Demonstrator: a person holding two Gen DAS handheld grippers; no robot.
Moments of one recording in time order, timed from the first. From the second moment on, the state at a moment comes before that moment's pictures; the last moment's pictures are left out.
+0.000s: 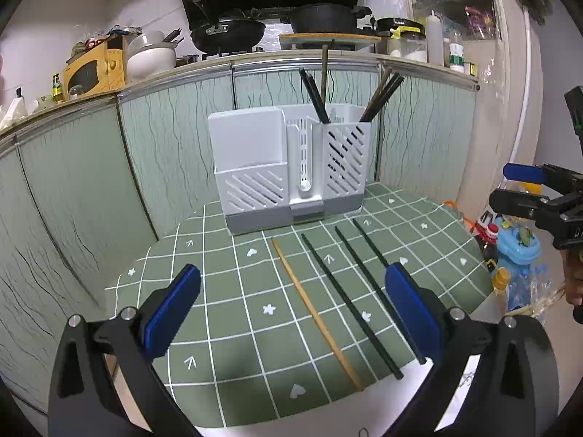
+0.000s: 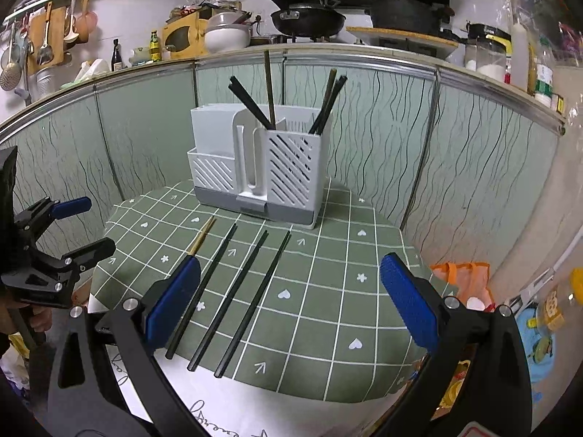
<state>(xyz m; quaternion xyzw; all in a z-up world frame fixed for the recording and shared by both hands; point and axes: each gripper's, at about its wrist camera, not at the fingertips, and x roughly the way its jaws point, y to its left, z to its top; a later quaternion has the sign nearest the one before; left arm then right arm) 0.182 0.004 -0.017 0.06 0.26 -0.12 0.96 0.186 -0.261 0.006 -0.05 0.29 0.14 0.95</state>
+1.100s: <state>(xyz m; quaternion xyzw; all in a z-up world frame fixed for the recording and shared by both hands) 0.176 -0.020 -0.107 0.07 0.34 -0.10 0.93 0.187 -0.233 -0.094 -0.07 0.37 0.15 0.91</state>
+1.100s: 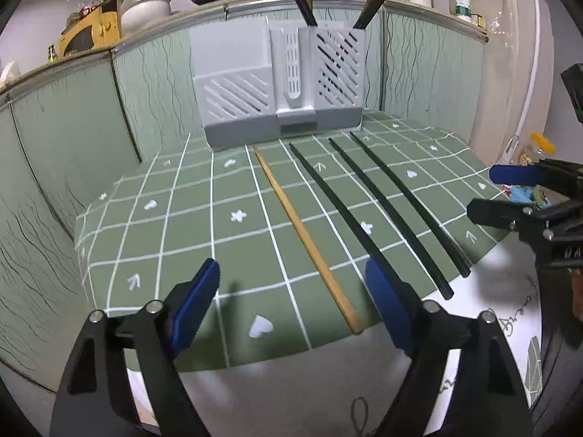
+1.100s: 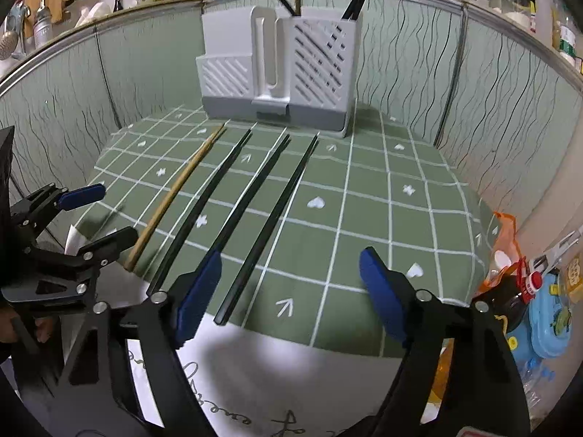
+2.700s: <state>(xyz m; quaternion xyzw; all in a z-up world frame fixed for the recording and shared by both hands) 0.162 -0.007 -0.091 0.02 0.34 -0.07 0.94 0.161 -0.241 -0.098 0.01 0.36 0.11 0.93</state>
